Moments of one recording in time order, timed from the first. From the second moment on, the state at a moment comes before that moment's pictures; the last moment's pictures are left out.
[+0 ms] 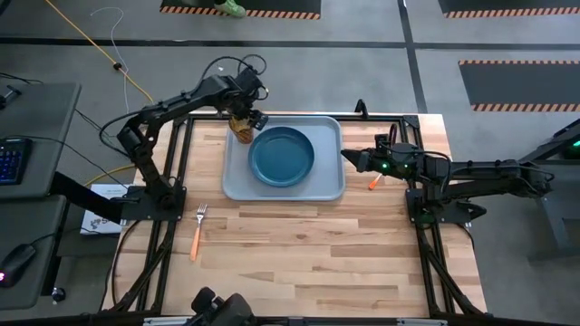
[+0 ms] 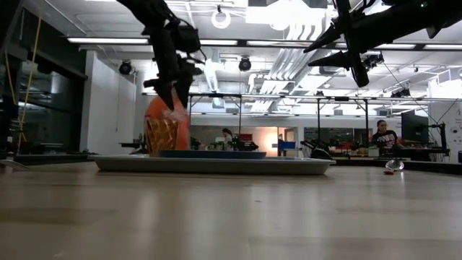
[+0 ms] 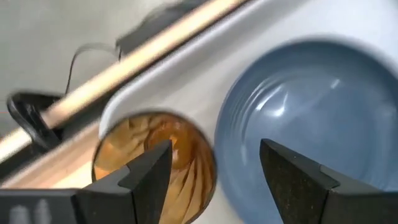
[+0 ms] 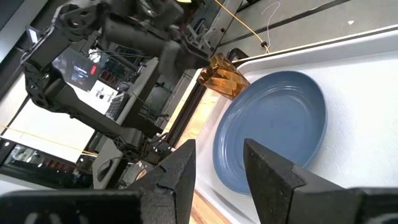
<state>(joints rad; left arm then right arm) 0.72 1.72 1.52 -0.96 -0.07 -0.23 -0.16 0.83 0.49 0.13 0.29 0.96</state>
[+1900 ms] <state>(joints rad) 0.41 0.84 0.73 0.49 0.05 -0.60 -0.22 1.05 0.70 -1.04 0.31 1.62</state>
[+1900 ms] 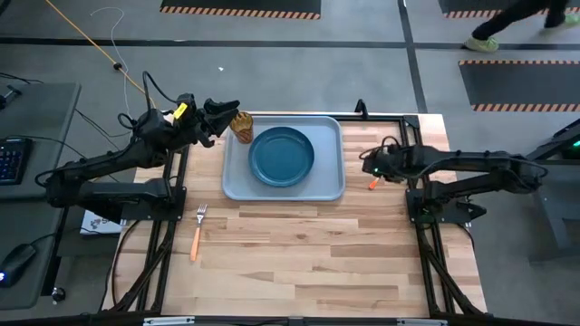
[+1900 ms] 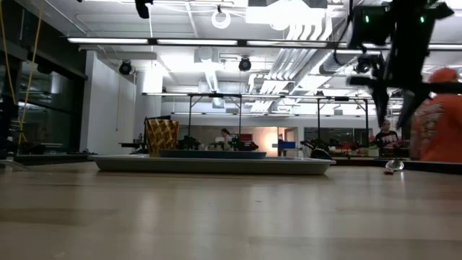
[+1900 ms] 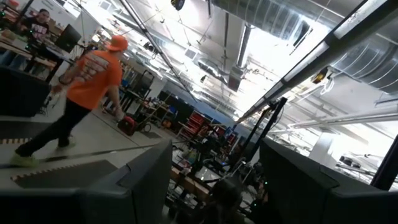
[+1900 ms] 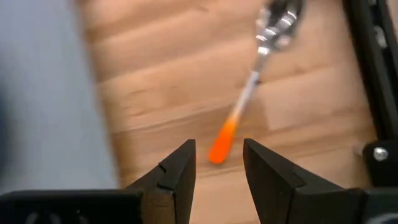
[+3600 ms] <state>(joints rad) 0.41 0.84 0.73 0.48 0.04 -0.62 -0.46 1.21 0.54 -0.74 0.48 1.56</state>
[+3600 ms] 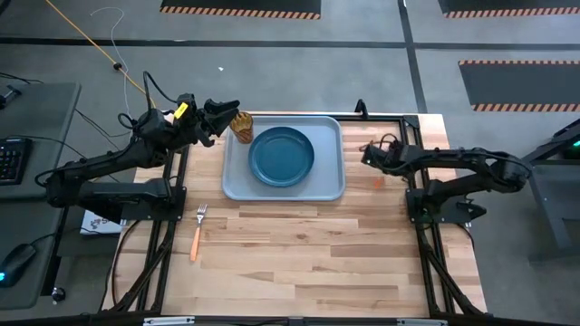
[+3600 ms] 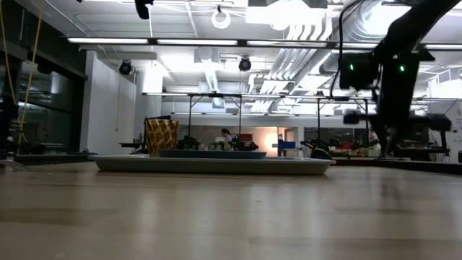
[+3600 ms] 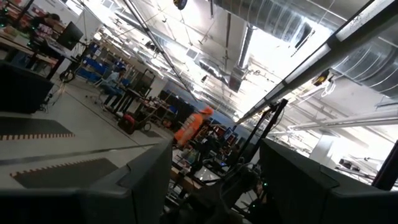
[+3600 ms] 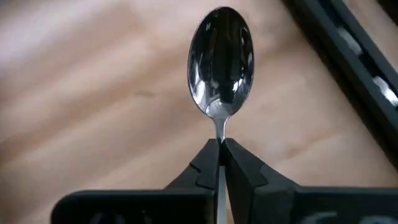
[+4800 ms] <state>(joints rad) 0.40 0.84 0.73 0.48 0.04 -0.65 -0.37 1.89 1.18 -0.67 0.28 1.15</state>
